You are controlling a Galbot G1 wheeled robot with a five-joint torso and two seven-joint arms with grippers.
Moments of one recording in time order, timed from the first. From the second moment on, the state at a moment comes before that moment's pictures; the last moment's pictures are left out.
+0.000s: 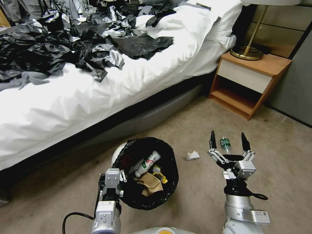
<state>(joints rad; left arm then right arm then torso) 1.93 -1.57 -0.30 -2.37 0.29 0.24 -0.24 -1.72 1.35 0.39 2.13 0.04 0.56 0.26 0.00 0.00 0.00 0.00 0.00</state>
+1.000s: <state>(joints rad) 1.94 -1.58 -0.28 -2.37 0.30 0.23 -0.24 -1.45 1.29 0.57 1.87 0.04 0.27 0.16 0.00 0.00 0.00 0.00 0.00</state>
